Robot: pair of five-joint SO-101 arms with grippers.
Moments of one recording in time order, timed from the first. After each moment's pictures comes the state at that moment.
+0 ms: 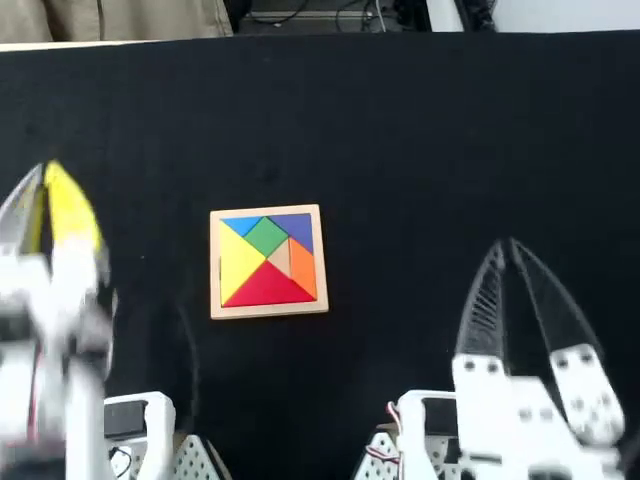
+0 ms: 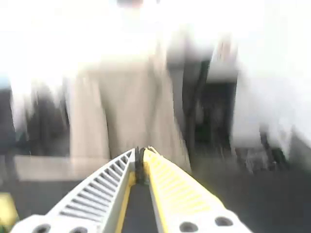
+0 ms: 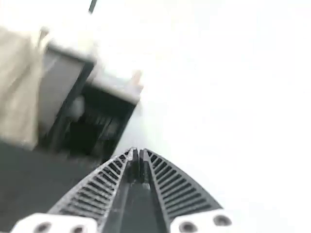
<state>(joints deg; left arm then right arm) -13.2 -85.1 35.6 54.1 -6.7 3.8 -90.7 16.5 72.7 23.8</state>
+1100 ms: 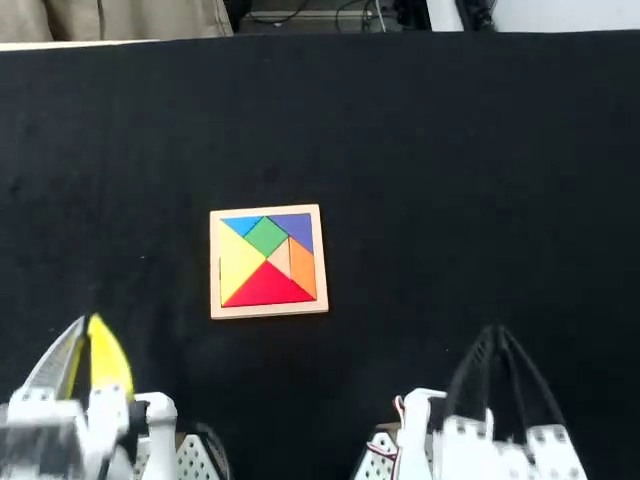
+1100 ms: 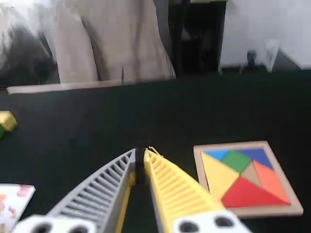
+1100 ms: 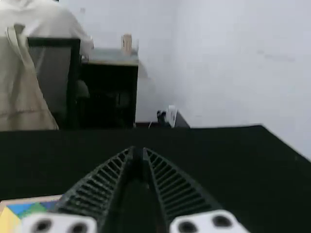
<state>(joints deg) -11.4 -104.4 30.5 99.6 -8.0 10.1 -103.9 22.3 96.0 1.7</state>
